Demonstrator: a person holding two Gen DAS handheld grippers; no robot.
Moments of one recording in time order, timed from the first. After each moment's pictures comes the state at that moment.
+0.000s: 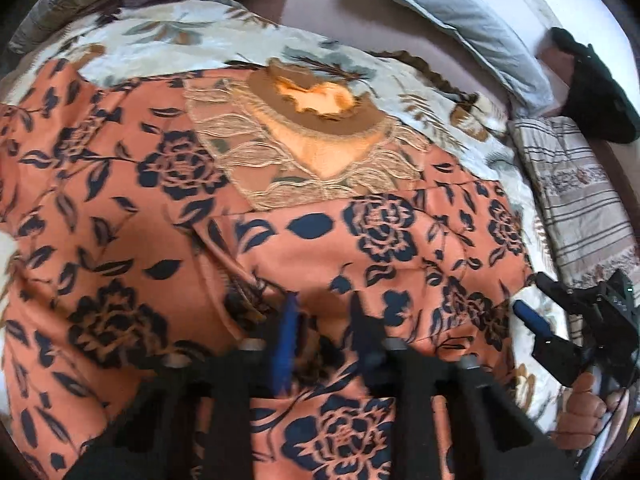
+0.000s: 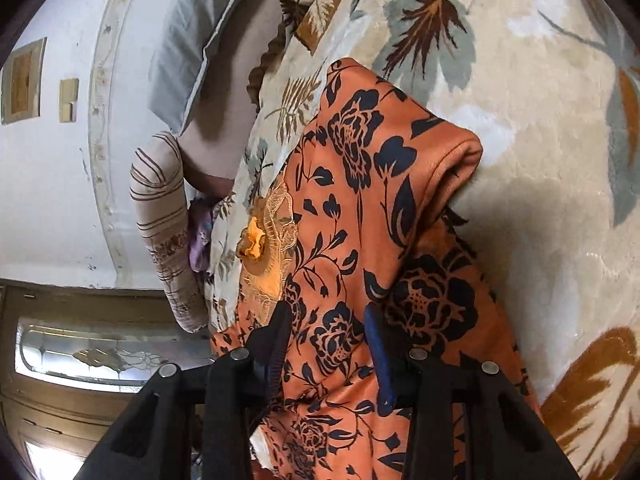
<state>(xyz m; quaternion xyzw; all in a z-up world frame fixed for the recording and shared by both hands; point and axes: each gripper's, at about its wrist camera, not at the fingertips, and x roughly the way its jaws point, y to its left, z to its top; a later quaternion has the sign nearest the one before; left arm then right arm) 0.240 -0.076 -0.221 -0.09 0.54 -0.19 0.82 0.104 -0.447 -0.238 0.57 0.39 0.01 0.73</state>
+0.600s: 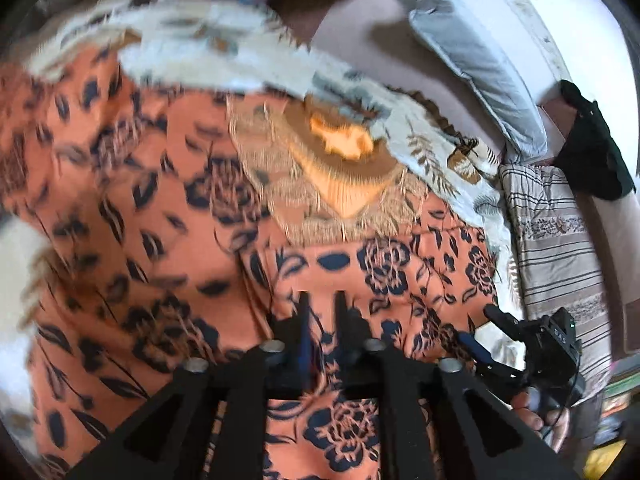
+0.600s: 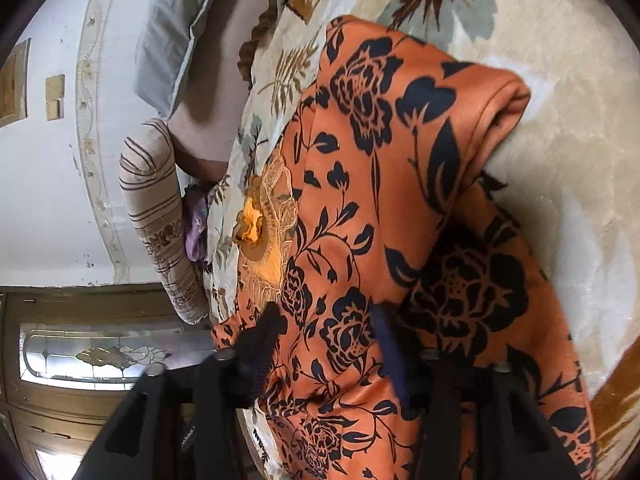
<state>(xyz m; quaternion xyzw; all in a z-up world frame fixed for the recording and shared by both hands) 0.253 -0.023 -0.196 -0.17 0.55 -0.18 0.80 0.141 -0.376 -0.245 0.58 0.42 0.02 0.70</state>
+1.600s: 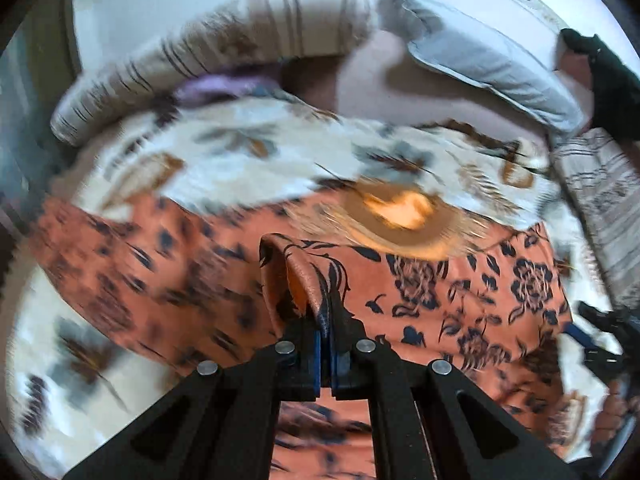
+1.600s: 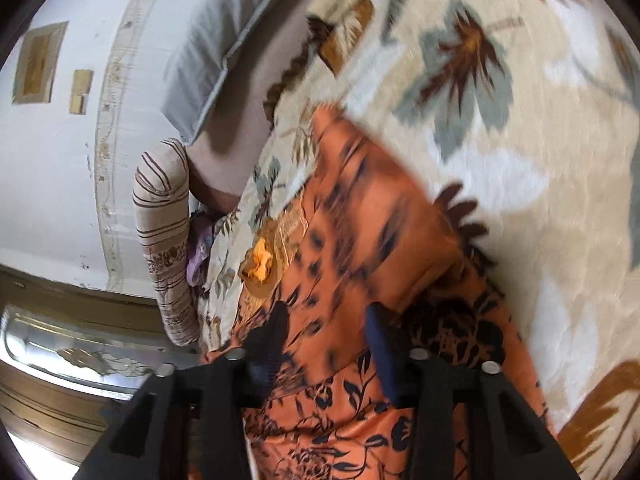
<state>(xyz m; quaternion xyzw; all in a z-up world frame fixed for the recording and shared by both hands) 0.281 -0.006 -0.139 0.02 0.45 -0.09 0.89 0.143 -0.380 -0.212 0.53 0.36 -0.02 0.77</state>
